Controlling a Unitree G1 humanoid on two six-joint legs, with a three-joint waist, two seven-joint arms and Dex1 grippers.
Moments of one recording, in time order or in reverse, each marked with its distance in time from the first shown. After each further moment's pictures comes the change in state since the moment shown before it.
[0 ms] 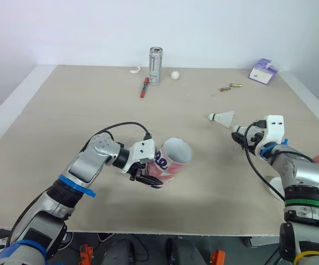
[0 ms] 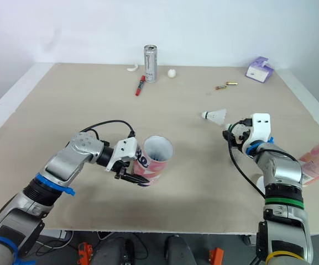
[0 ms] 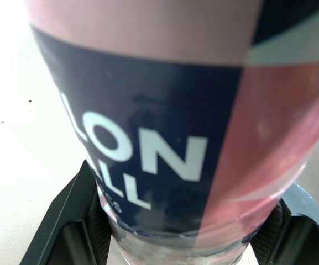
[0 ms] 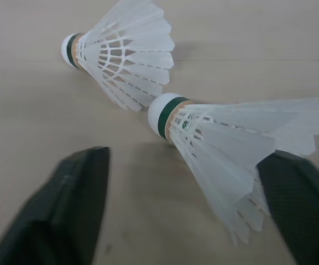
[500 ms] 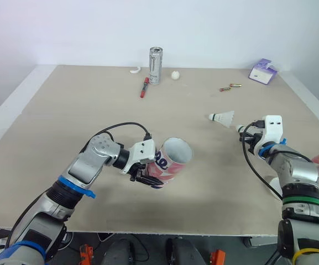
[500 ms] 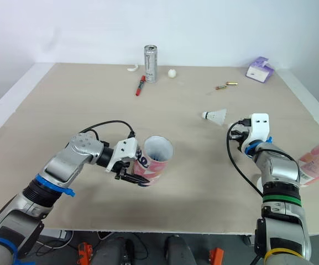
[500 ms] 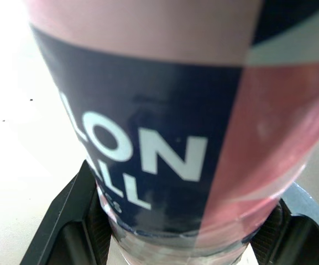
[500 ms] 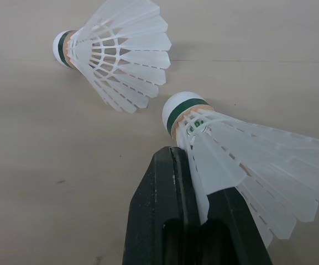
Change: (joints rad) left arm 0.006 0.001 0.000 -0.017 0.000 0.014 0.008; right arm 0.014 0.003 0.001 0.002 -0.023 -0.047 -0.001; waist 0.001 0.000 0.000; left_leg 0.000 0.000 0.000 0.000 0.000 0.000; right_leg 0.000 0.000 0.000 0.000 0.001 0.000
